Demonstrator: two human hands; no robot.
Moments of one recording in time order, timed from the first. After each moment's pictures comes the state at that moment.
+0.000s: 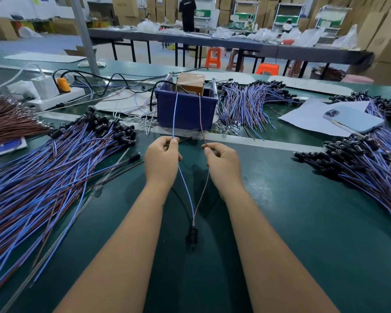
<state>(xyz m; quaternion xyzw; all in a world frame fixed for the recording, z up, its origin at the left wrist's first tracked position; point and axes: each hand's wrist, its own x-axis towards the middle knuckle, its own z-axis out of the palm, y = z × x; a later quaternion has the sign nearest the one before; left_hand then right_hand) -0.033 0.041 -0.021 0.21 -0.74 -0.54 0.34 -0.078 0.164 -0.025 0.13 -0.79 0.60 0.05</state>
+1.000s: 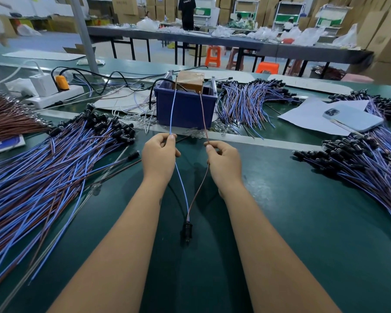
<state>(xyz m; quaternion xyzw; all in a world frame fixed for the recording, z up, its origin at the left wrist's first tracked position) -0.035 0.035 -0.021 0.21 -0.74 -0.55 0.33 -0.078 0.165 -0.024 0.11 -0.78 0.62 0.05</state>
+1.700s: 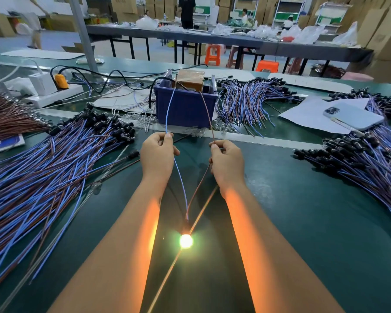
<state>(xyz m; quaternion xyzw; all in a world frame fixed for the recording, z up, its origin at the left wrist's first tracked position) -0.035 0.034 -0.019 0.22 -0.72 -0.56 0.34 -0.076 0.167 -0.023 0.09 -0.76 0.64 0.06</state>
